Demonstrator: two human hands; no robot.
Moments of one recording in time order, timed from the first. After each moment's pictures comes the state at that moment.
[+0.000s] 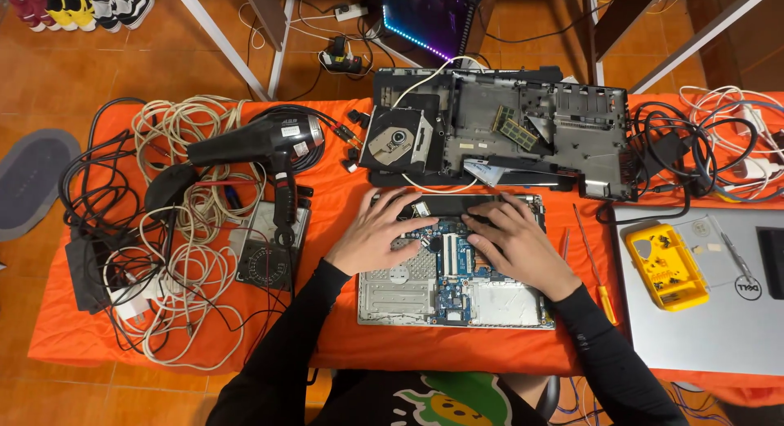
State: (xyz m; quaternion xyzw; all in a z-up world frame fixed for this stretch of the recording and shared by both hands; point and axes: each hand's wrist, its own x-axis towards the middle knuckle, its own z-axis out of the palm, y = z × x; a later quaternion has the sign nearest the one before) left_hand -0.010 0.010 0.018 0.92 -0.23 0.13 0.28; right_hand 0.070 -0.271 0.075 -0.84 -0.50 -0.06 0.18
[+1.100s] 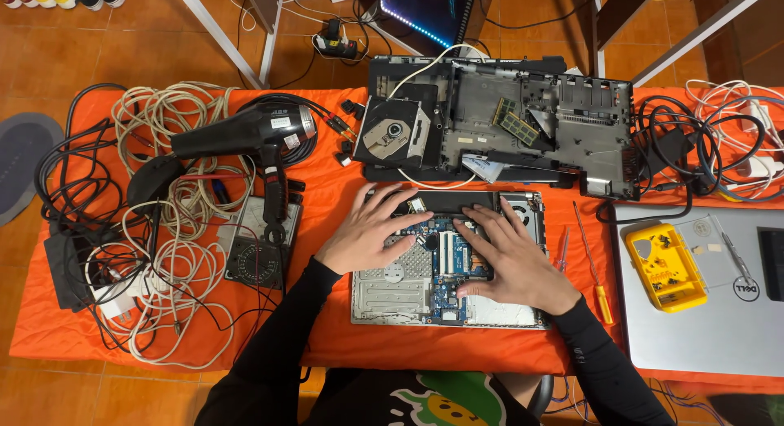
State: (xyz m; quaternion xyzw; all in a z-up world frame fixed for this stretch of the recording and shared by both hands) left_hand -0.009 0.012 0.014 0.93 -0.22 0.09 0.29; right_hand 0.053 -0.272 0.078 -0.83 -0.54 0.00 0.14
